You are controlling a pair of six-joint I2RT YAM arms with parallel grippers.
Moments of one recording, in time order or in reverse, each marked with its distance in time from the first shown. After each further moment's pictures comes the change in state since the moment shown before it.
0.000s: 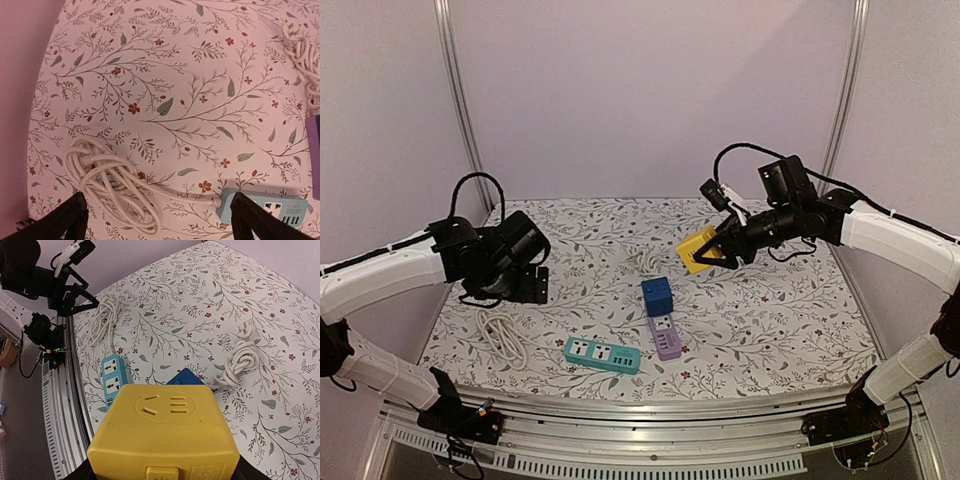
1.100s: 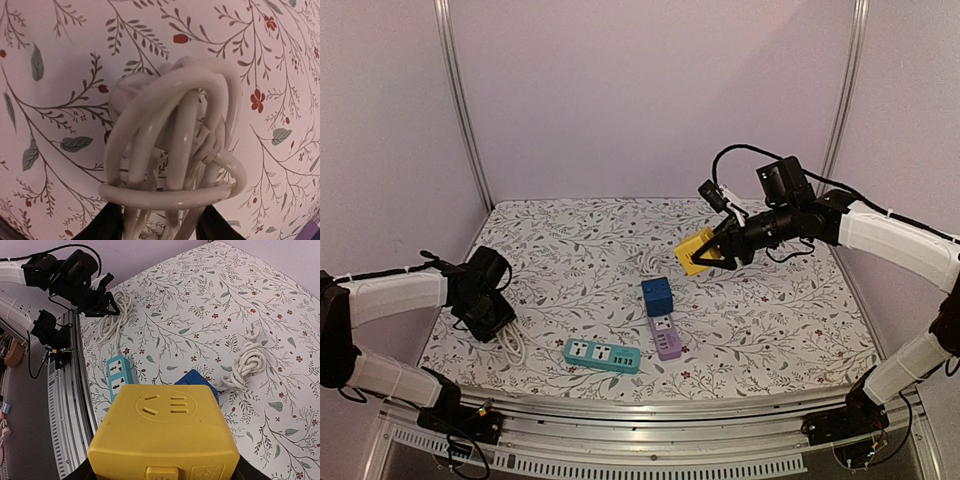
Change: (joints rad) left arm 0.438 -0.044 -0.471 0.342 0.322 -0.468; right arm 0.000 0.014 -0.008 0.018 -0.039 0.010
